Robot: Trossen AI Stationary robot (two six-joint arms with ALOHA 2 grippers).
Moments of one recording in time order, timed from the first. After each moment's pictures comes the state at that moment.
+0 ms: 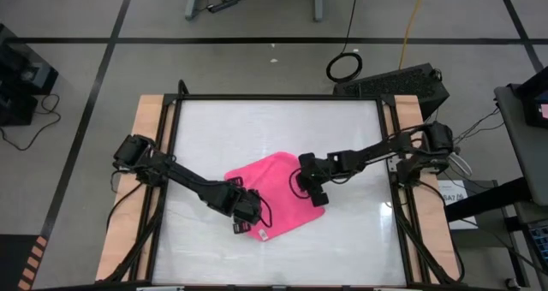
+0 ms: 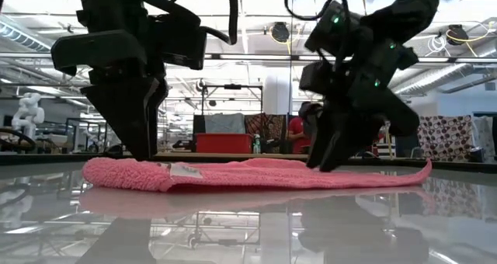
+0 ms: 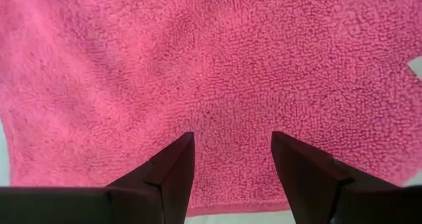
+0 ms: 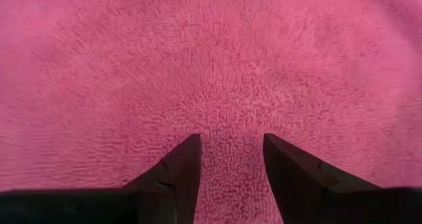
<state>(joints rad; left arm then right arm) -0.38 1.81 1.15 -0.71 -0.19 -0.57 0.03 1.70 0.79 -0.08 -0.06 -0.24</state>
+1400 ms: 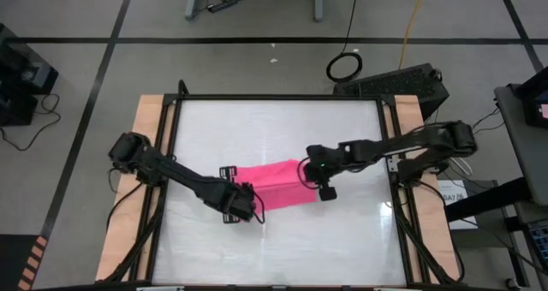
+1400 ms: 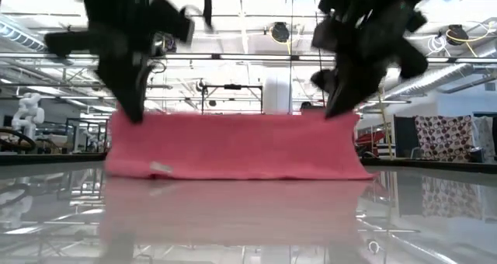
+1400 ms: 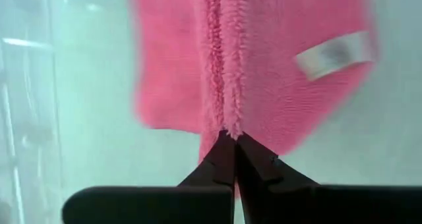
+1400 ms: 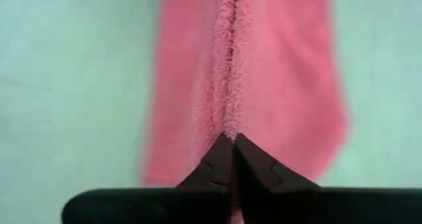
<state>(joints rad) -0.39 1.73 1.26 -1.07 -0.35 -0.46 0.02 1.42 0.86 -0.39 -0.10 -0.19</state>
